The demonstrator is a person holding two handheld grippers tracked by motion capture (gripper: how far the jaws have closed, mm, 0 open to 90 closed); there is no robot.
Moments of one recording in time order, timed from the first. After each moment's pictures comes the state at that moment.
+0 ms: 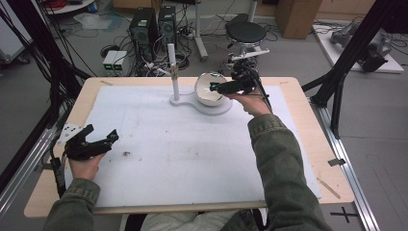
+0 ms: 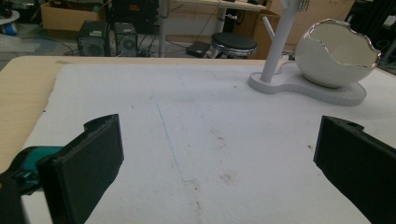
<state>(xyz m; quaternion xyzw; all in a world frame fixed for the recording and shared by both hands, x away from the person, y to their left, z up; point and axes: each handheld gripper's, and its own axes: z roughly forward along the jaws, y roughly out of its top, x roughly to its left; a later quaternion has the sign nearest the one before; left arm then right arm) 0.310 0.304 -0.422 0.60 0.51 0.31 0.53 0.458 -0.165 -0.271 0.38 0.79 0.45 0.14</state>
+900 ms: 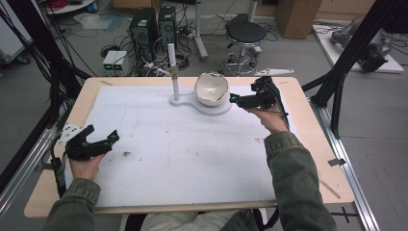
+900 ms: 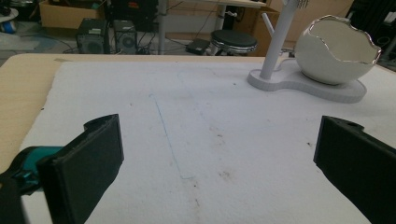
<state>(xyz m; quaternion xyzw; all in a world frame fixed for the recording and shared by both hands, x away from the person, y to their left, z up) 0.309 0.303 -0.422 0.61 0.51 0.31 0.53 0.428 -0.221 -0.300 0.41 0.76 0.47 0.18</state>
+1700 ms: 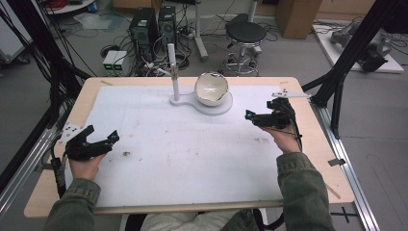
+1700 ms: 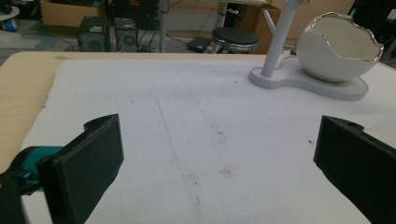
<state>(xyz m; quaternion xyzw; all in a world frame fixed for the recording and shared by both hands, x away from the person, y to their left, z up) 0.309 0.303 -0.422 0.61 0.51 0.31 0.52 0.391 -0.267 -0.340 0.45 0.74 0.46 0.20</state>
